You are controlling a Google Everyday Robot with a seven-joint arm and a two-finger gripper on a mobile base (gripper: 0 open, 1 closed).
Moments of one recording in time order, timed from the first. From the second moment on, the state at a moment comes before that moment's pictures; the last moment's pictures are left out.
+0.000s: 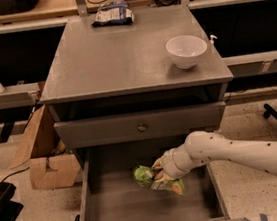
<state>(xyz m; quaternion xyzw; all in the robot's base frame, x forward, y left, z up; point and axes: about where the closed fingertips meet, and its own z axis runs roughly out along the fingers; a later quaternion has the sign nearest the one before) 0.537 -0.048 0.489 -0.73 0.60 0.12 0.30</state>
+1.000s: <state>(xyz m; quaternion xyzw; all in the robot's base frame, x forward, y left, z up) 0.533 -0.044 0.483 -0.73 0.60 0.13 0.30</state>
